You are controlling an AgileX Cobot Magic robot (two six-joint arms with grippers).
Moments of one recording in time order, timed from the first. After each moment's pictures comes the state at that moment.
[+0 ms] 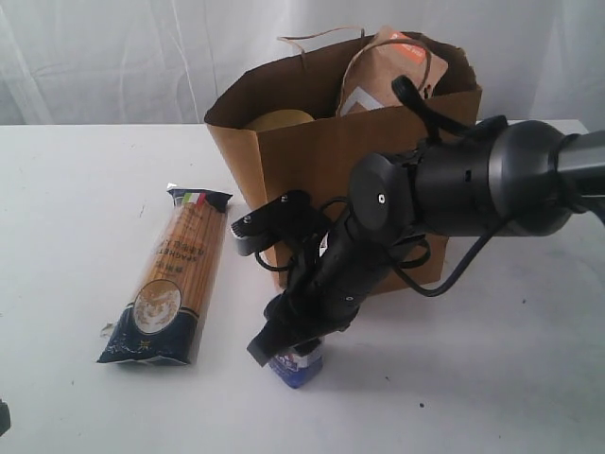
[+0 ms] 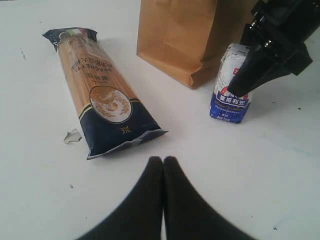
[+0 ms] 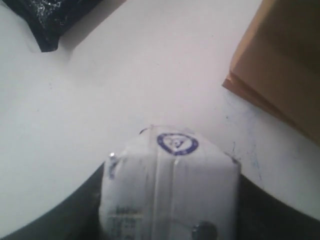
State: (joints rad) left arm -0.63 0.03 0.02 -0.10 0.34 -0.05; right arm 0.71 1.79 -1.08 0.31 0.58 -0.37
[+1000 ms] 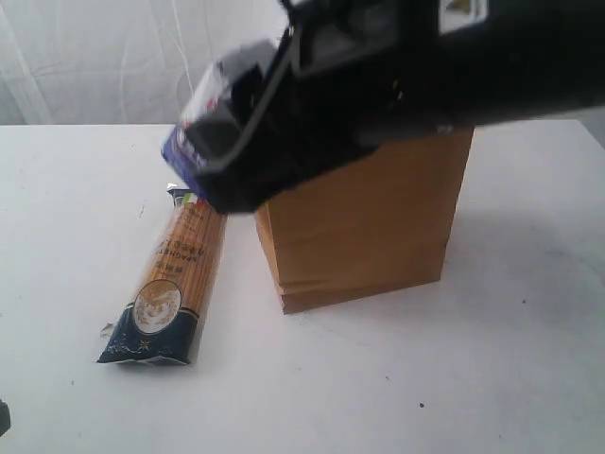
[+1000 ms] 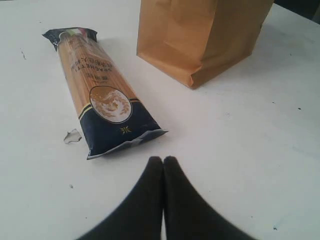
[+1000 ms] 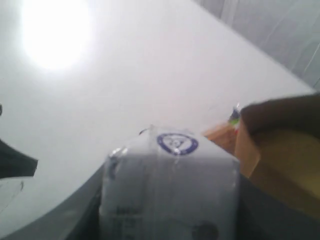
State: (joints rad) left arm -0.63 0.03 0.02 -0.10 0.34 -0.05; right arm 0.88 1.20 -1.18 0.20 0.52 -0.30
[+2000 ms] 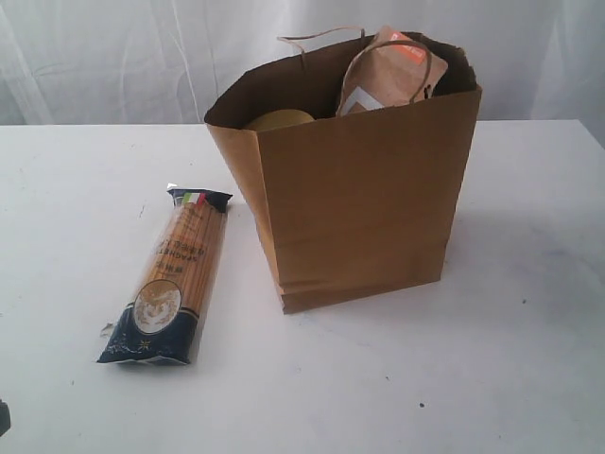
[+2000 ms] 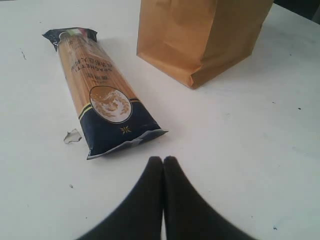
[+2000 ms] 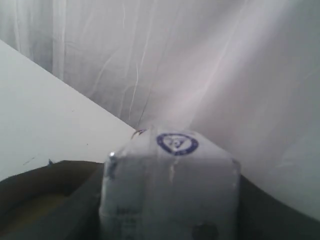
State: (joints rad) left arm -0.63 0.03 0.02 -0.10 0.34 -0.05; right arm 0.54 1.37 -1.40 -0.19 0.41 -0.13
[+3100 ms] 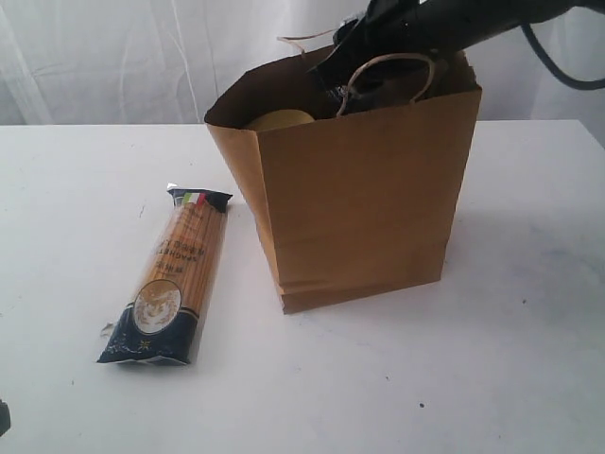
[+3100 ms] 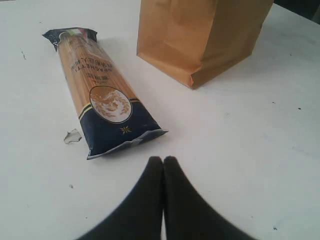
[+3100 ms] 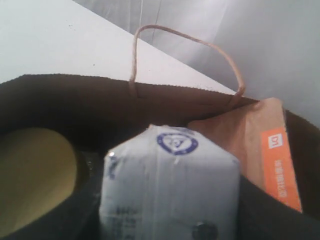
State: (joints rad) left arm -0.63 0.03 0.02 -0.10 0.34 -0.05; right arm 0.51 1.57 -1.40 -0.11 0.50 -0.11
